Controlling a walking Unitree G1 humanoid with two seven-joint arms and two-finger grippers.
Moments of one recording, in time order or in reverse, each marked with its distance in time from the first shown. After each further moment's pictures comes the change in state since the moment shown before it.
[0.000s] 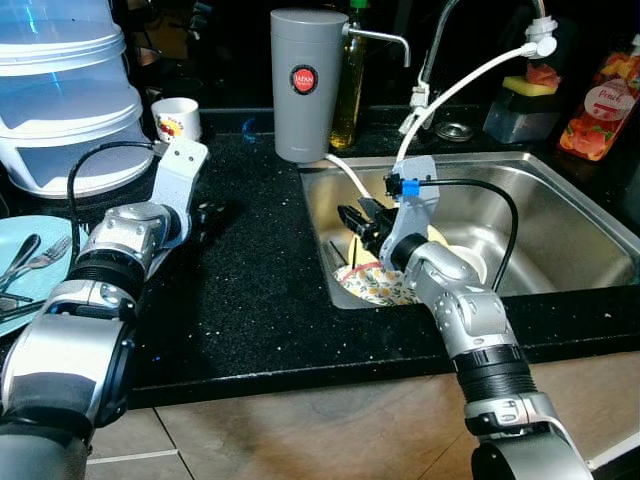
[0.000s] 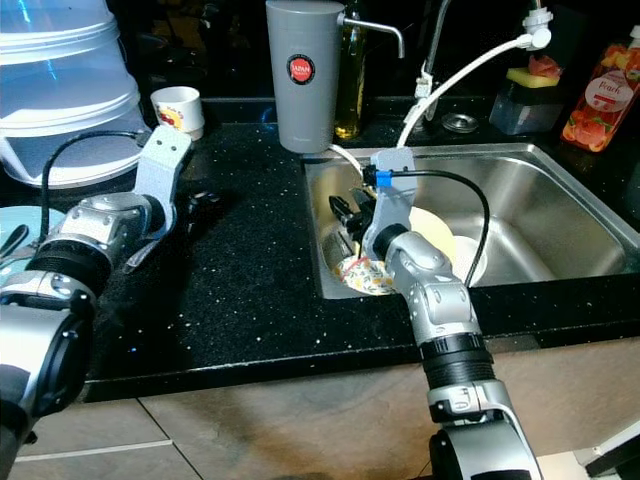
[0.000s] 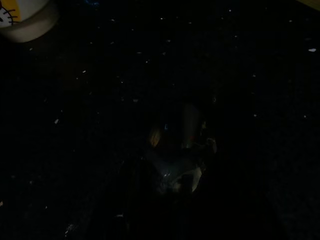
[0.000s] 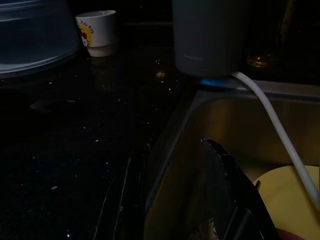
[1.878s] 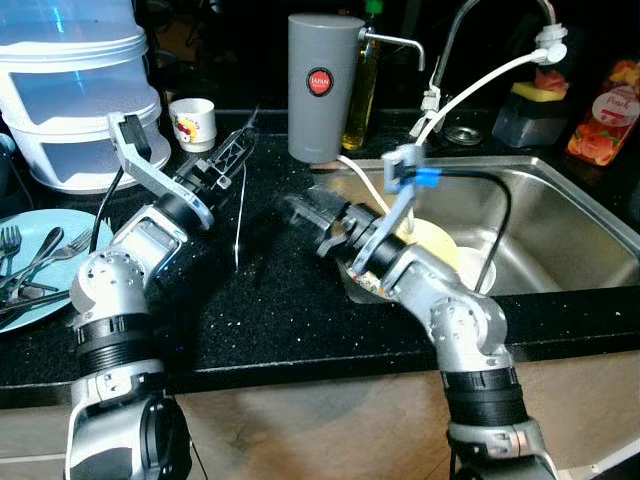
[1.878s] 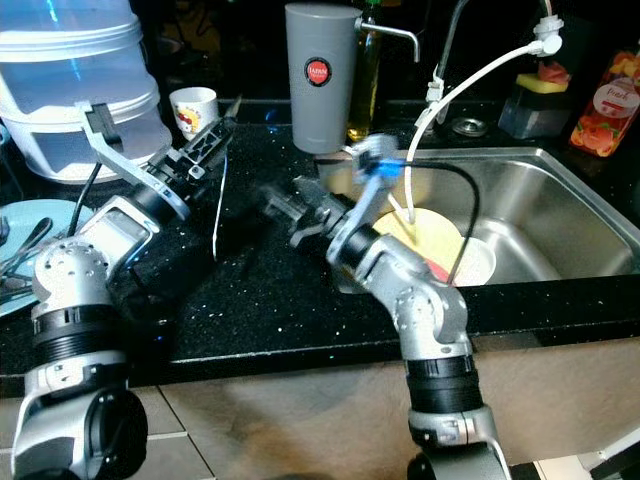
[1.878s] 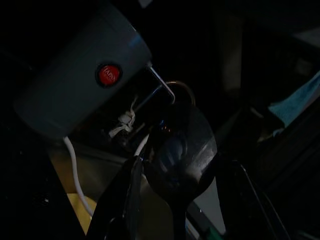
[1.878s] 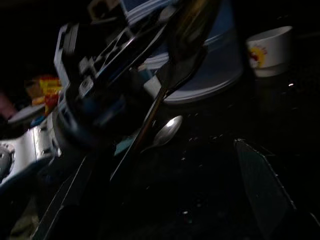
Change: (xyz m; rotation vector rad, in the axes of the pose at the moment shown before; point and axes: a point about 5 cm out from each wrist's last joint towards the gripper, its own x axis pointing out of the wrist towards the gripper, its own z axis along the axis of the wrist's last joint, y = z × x) left arm -0.061 -0.048 0.045 -0.941 -0.783 -0.581; right arm -0.015 0.075 0.022 0.333 -0.075 0.469
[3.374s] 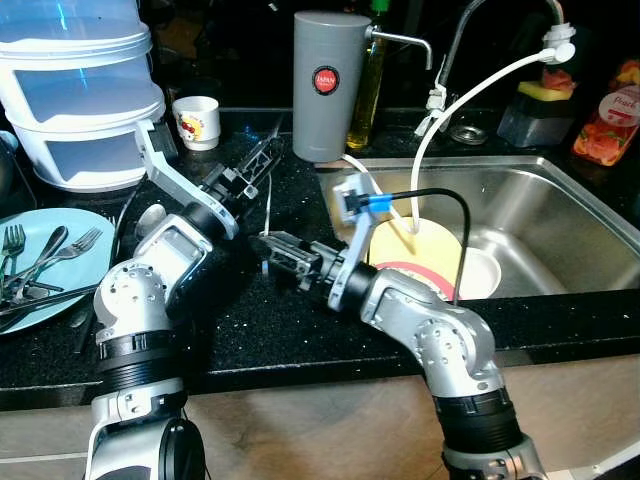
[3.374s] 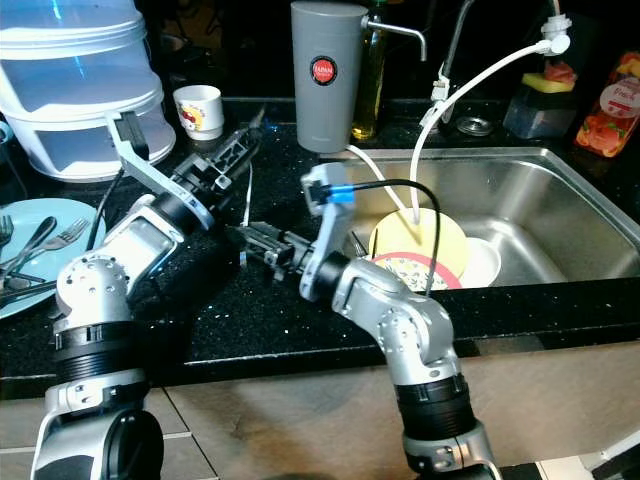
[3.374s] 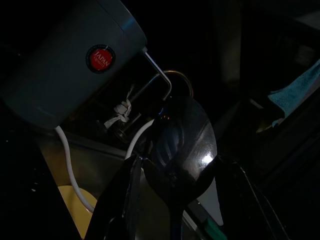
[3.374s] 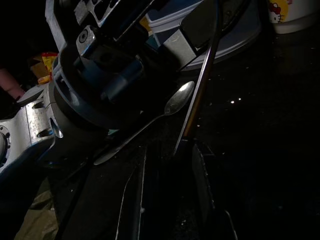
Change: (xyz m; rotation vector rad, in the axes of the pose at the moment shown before) left arm 0.006 -0.013 -0.024 -0.010 0.029 0.003; right arm -0.001 0.014 -0.021 0.060 0.115 0.029
